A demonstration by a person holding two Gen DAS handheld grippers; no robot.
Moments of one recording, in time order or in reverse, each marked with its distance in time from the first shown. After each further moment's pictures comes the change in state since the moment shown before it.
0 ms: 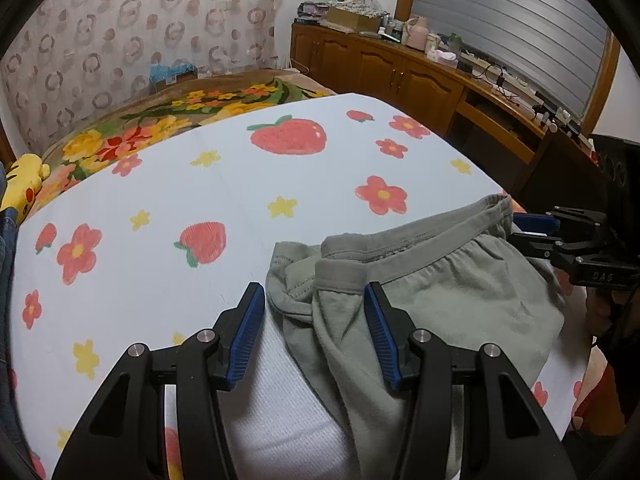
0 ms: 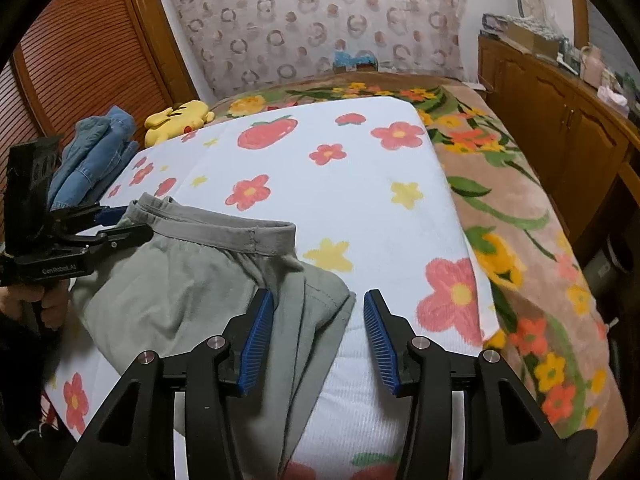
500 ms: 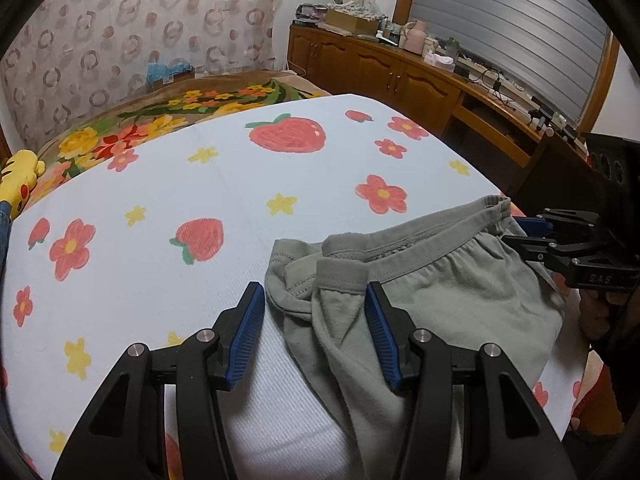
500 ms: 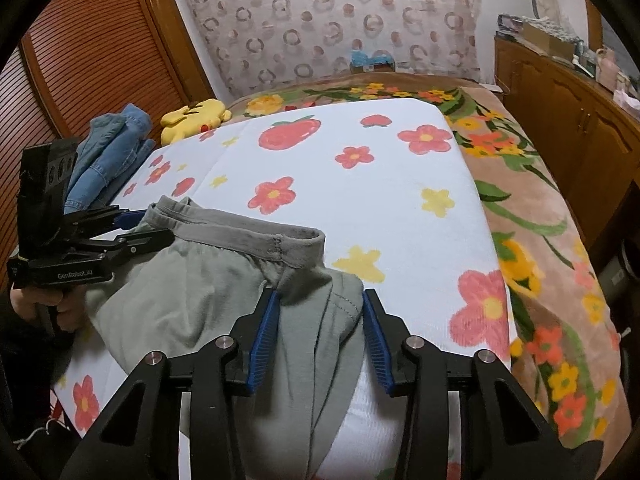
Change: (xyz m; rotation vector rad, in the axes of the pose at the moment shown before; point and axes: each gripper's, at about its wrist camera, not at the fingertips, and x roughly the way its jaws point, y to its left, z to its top) left arm 0.003 0.003 -0.004 -0.012 -0.013 -0.024; right arm 0.007 0.002 0.002 -0.022 -0.002 0.053
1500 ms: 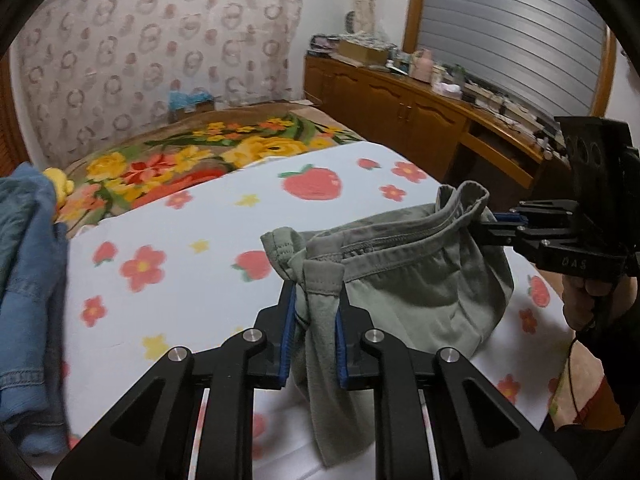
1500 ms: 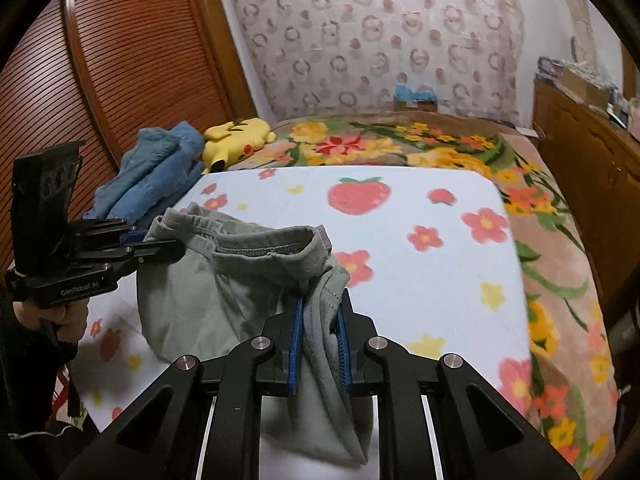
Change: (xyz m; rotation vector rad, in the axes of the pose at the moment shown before) left arm -0.073 0.011 0.002 -0.013 -0.104 0.075; right arm -0.001 0.056 0.036 -0.125 -0.082 0.092
